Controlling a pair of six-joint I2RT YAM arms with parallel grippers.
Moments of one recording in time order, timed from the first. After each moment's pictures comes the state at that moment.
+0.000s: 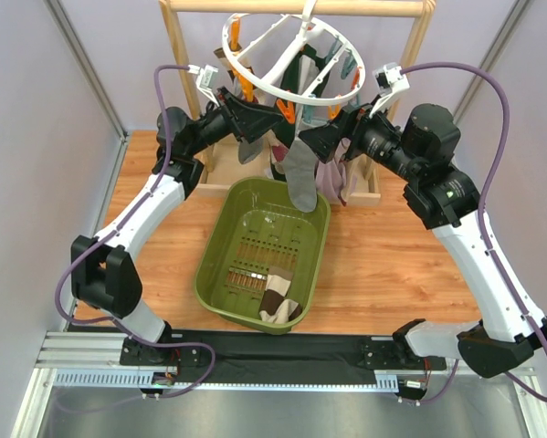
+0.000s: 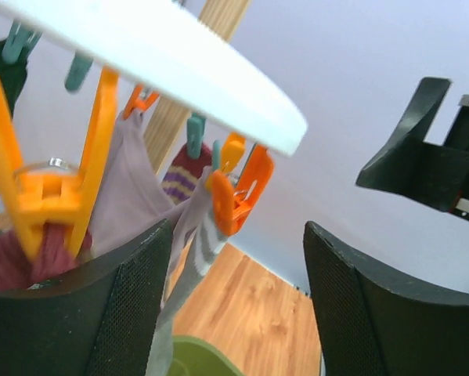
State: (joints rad) left arm -0.35 1.59 1.41 0.58 0.72 -0.78; right arm 0.50 1.27 1.68 -0.38 -0.29 0.36
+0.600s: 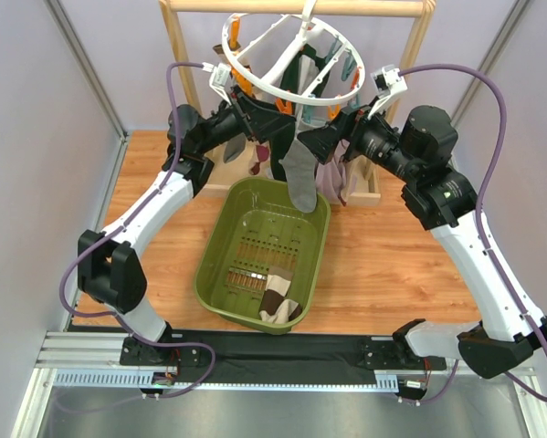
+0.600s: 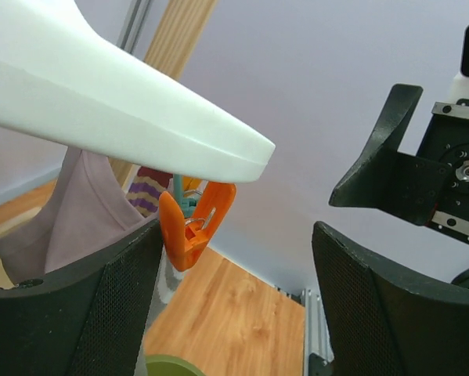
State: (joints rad) left arm -0.41 1.63 1.46 0.60 0.72 -0.83; right arm 0.50 1.27 1.65 -0.35 -0.31 0.37
